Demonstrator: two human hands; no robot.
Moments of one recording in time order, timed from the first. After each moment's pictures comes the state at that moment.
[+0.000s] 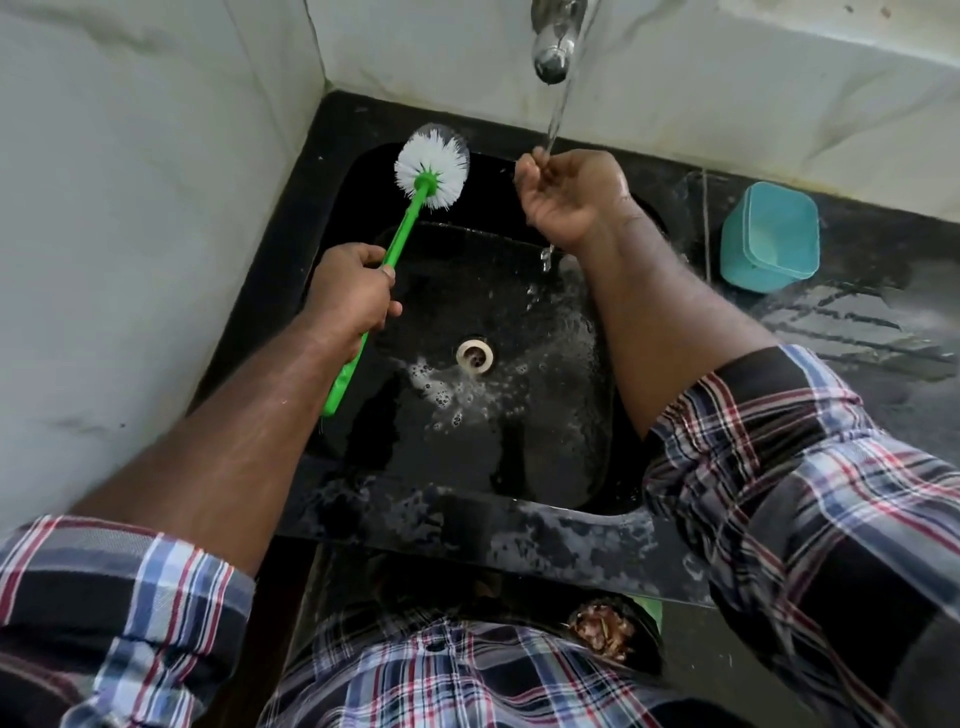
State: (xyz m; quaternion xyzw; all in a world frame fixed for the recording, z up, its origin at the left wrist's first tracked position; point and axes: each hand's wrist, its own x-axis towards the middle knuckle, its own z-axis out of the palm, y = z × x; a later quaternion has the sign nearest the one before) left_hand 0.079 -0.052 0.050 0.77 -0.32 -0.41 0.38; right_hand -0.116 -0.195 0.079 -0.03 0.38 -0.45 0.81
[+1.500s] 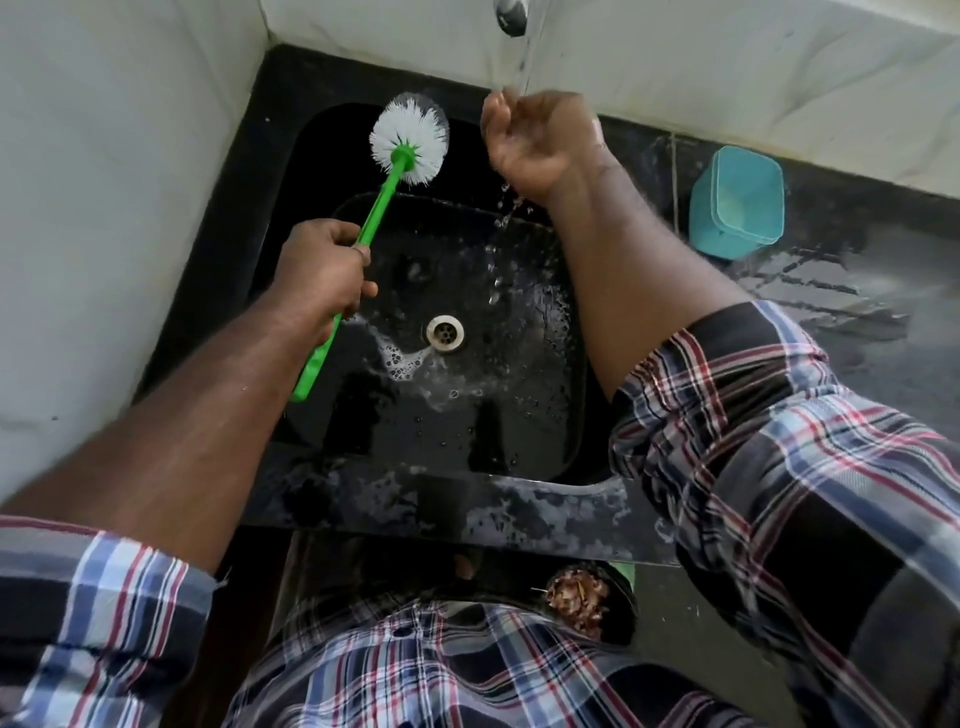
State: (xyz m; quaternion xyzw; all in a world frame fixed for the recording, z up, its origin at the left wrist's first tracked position) left_hand 0.069 -0.054 0.041 0.75 -0.33 -0.43 0.37; right_hand -0.115 -0.199 0.091 -0.05 0.35 -0.45 0.82
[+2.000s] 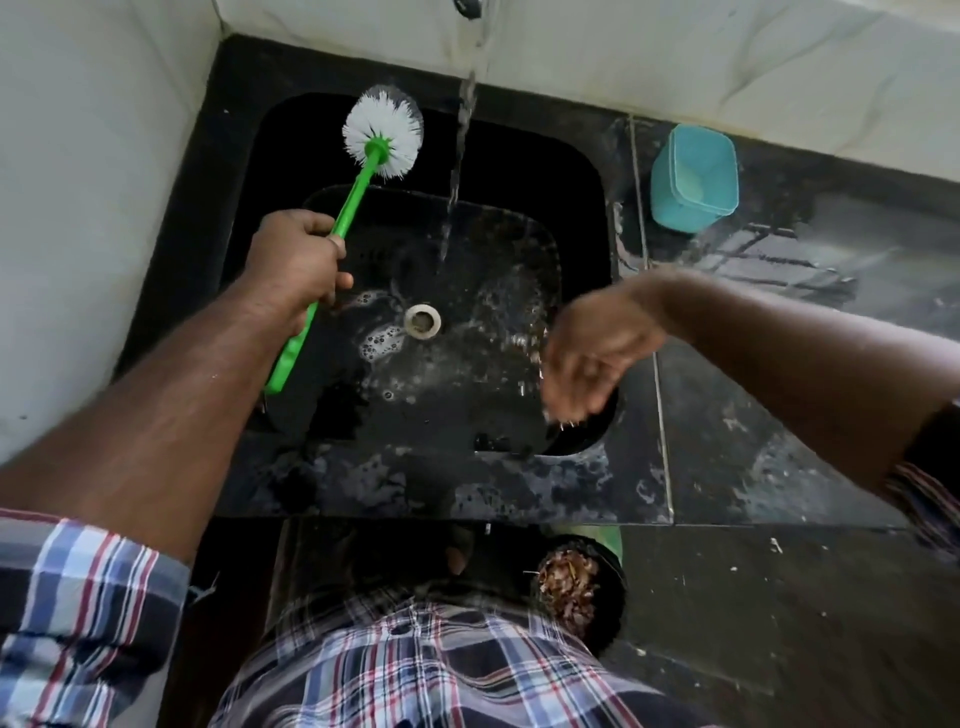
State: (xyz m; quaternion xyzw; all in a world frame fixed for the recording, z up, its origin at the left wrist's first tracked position) left_hand 0.071 -0.048 0.040 0.74 -0.35 -0.44 0.37; right_hand -0.227 -0.058 0.083 -0.52 0.51 0.31 0.61
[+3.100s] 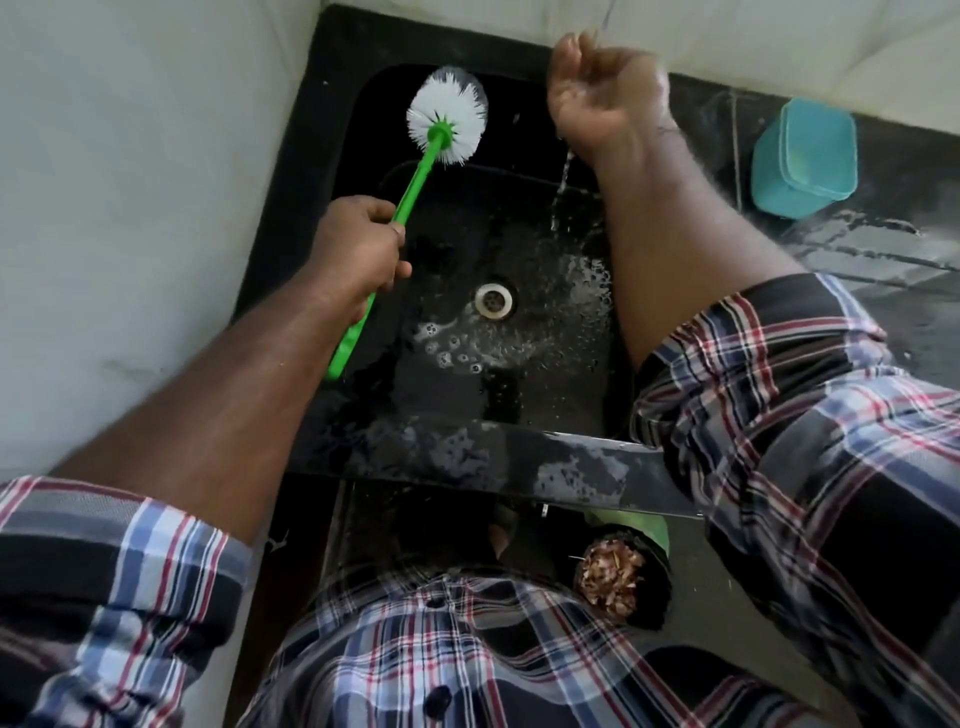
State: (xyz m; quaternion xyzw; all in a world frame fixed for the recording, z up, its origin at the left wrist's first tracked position) left_hand 0.106 -0.025 0.042 0.74 -0.34 -0.45 0.36; right_hand -0.092 -0.177 0.091 0.01 0.31 -0.57 0.76
